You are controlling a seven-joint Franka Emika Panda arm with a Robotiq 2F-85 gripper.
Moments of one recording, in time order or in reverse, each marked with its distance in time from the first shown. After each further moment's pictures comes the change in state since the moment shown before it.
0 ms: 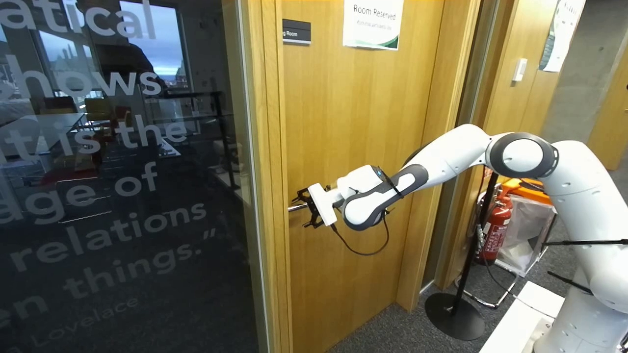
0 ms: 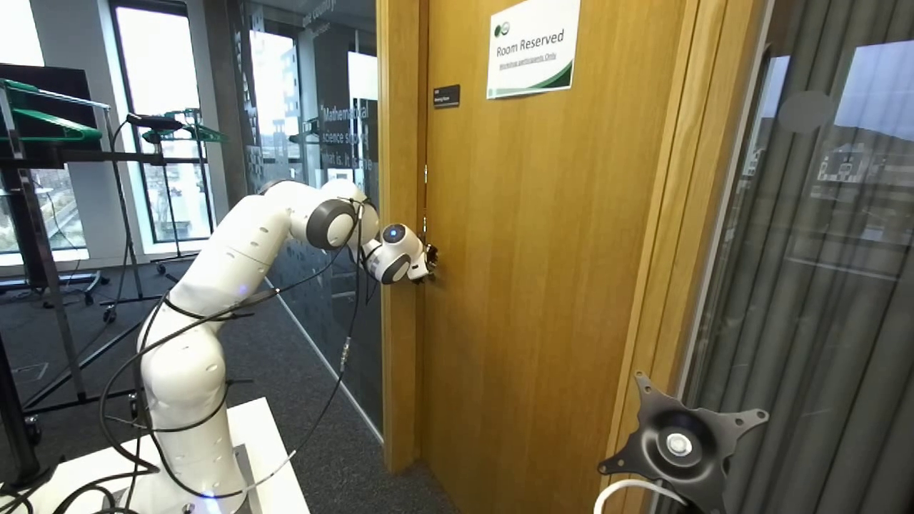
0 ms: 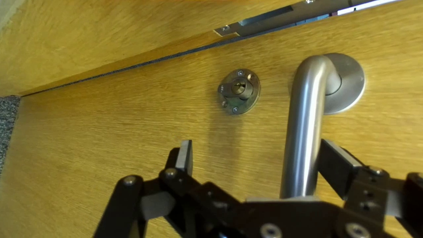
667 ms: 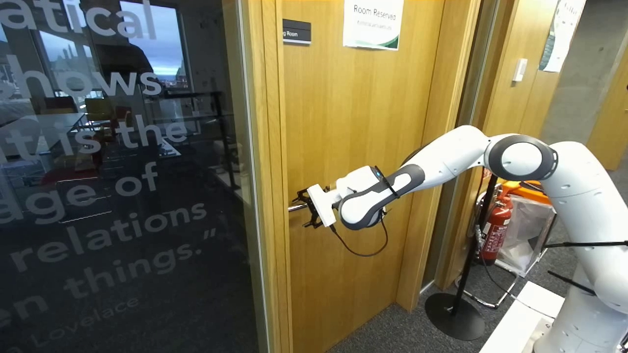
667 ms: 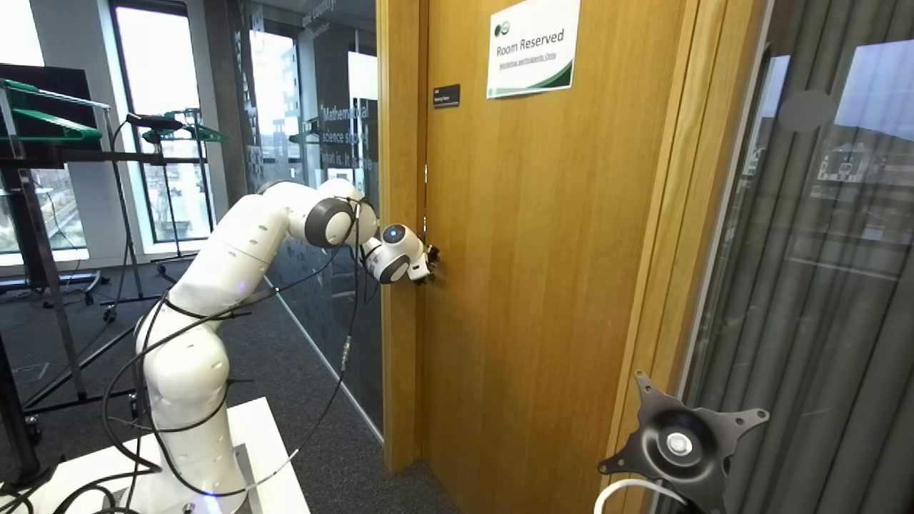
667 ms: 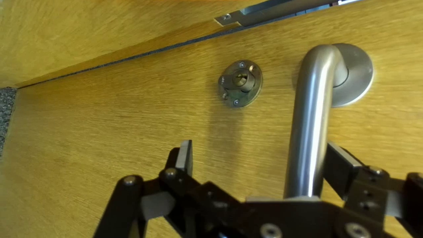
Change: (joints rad) arm 0.059 0.003 -0.059 0.018 0.096 0.000 -0.072
